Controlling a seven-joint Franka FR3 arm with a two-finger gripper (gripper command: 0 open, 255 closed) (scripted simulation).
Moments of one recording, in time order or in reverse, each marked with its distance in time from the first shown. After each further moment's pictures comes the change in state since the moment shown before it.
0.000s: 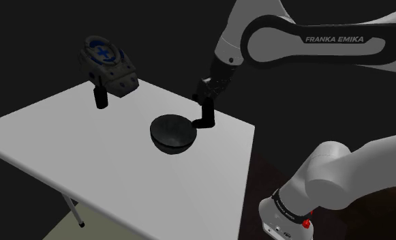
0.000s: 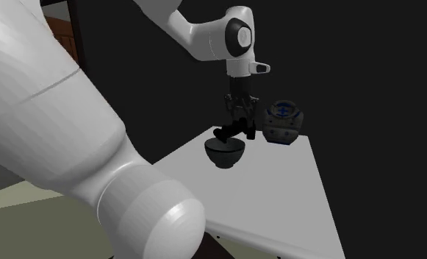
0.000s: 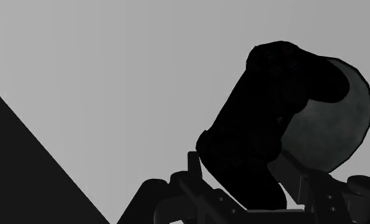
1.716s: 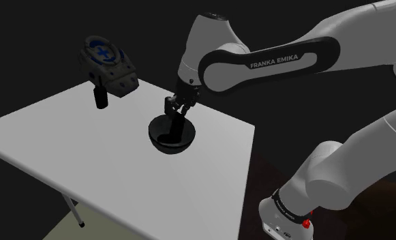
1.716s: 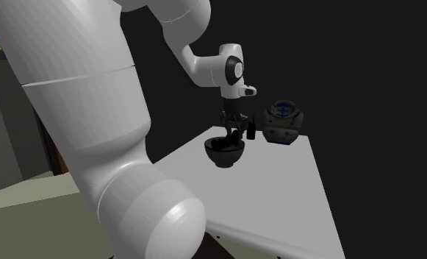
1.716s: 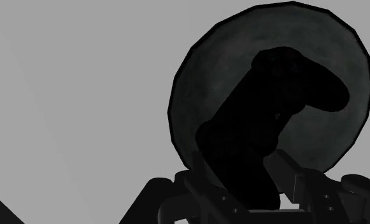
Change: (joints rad) arm 0.016 0.293 0.122 0.074 -0.045 0.219 0.162
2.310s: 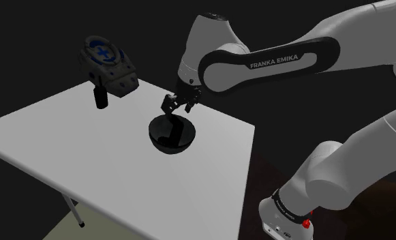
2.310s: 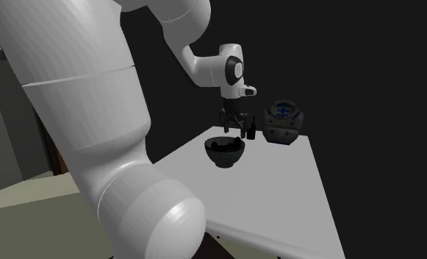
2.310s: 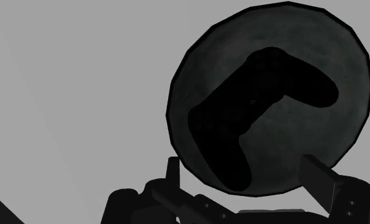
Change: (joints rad) arm 0.000 0.000 0.000 0.000 0.000 0.001 0.000
